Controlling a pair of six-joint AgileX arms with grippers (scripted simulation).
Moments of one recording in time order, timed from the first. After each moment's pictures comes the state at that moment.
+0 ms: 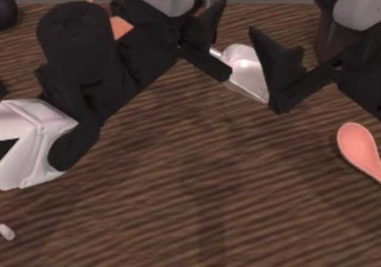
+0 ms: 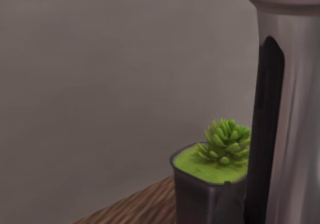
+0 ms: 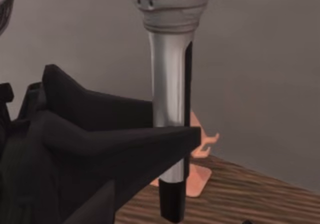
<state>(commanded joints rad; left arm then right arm) -0.63 1.51 0.79 0.78 0.15 -0.01 0.66 1.07 0.72 0.30 0.05 0.03</state>
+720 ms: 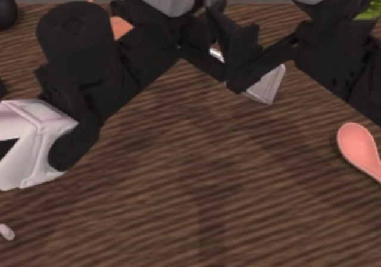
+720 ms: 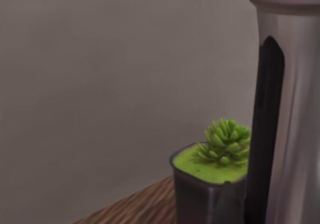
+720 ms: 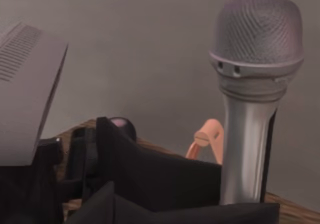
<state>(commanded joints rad) -0.63 1.51 0.79 0.78 0.15 -0.01 0.72 1.23 0.85 0.35 0.05 0.03</state>
